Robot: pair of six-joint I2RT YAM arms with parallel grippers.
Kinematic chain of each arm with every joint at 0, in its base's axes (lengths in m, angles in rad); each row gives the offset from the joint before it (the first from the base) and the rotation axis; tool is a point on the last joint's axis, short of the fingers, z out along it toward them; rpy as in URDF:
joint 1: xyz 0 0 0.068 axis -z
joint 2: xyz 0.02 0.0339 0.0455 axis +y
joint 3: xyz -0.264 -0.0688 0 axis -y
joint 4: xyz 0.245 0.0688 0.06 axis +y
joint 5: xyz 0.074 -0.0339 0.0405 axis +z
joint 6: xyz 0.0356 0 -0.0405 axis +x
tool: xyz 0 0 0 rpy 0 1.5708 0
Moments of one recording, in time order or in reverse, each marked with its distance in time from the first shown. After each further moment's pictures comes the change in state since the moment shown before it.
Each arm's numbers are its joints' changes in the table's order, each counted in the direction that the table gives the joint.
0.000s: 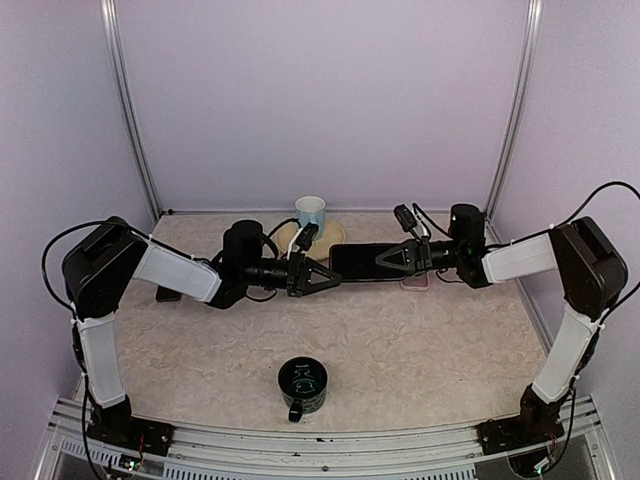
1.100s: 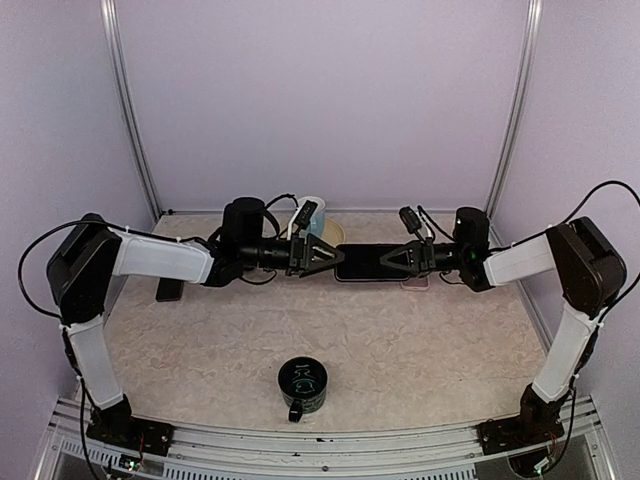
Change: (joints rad) left arm -0.005 -0.100 0.106 0.290 0.100 0.201; right arm 0.015 0.018 -0.032 -0.105 0.007 0.077
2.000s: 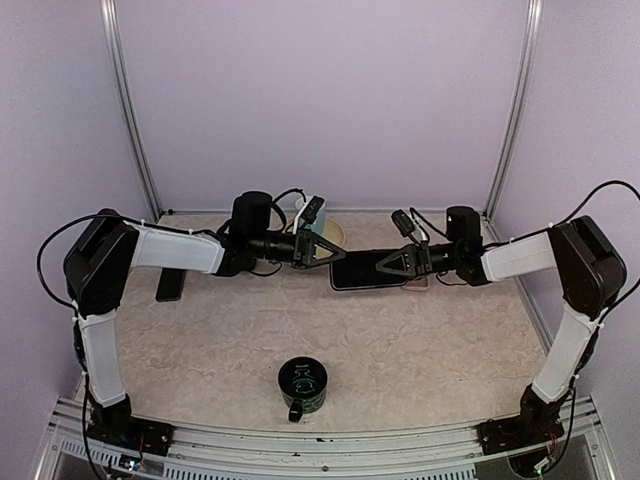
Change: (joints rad) left arm -0.026 0.113 0.137 0.055 -0.079 0.058; right arm -0.029 -0.007 0.051 0.237 0.031 -0.187
